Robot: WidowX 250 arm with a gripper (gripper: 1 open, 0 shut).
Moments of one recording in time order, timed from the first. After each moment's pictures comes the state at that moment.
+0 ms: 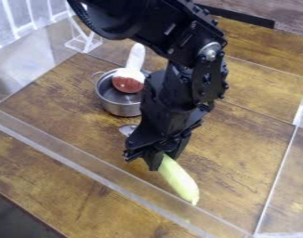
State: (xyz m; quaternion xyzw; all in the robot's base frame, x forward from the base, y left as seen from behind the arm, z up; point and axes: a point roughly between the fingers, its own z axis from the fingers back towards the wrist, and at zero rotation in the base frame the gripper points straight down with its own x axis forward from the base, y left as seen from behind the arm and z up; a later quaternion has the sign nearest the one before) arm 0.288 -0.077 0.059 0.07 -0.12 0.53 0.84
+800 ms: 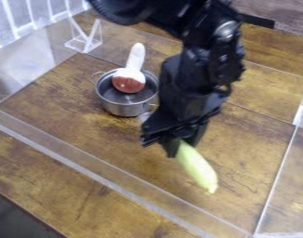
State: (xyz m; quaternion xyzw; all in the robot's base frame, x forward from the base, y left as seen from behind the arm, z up) arm 0.303 -0.099 0.077 0.03 -0.13 0.48 0.87
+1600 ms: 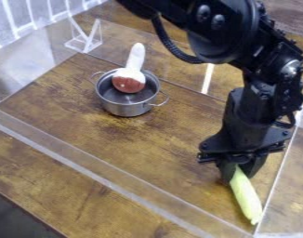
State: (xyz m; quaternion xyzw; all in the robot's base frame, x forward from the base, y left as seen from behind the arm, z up) arm 0.334 -0.159 0.035 0.00 -0.09 0.33 0.94
